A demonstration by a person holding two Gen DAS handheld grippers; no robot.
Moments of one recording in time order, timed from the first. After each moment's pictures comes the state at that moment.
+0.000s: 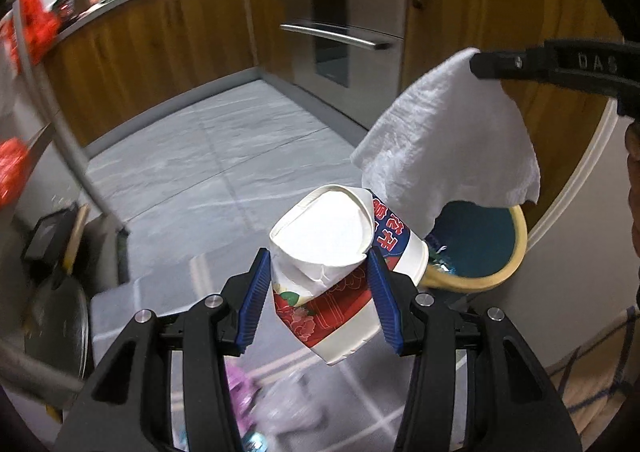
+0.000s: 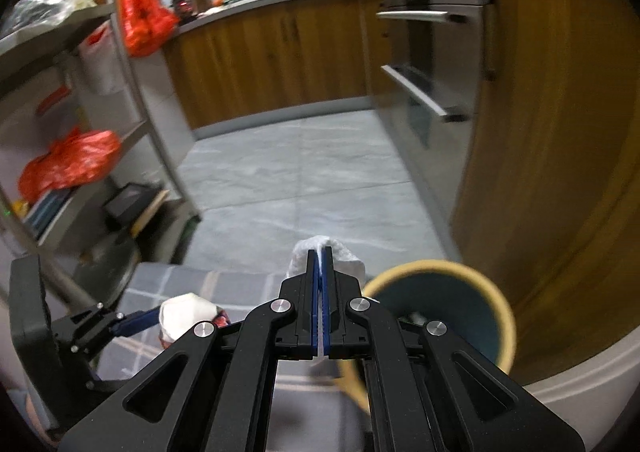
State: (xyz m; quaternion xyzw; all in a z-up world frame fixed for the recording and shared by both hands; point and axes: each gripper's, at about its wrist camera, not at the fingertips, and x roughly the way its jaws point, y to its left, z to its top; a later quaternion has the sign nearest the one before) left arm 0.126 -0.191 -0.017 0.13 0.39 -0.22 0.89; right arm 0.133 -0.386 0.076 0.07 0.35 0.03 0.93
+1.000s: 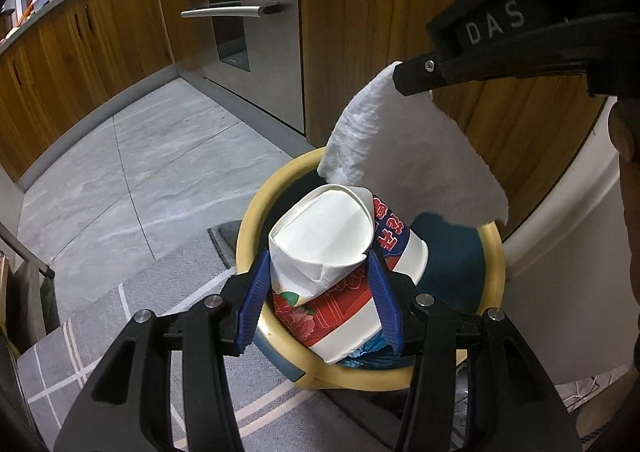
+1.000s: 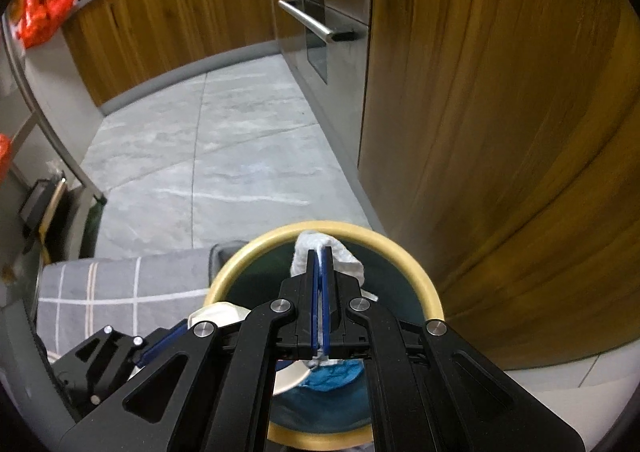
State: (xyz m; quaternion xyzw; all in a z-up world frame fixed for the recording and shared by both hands) left arm 0.157 -0.335 -0.100 0.15 0.40 -0.31 0.85; right arm 0.193 -0.476 -0.011 0.07 0.45 -0.10 0.88
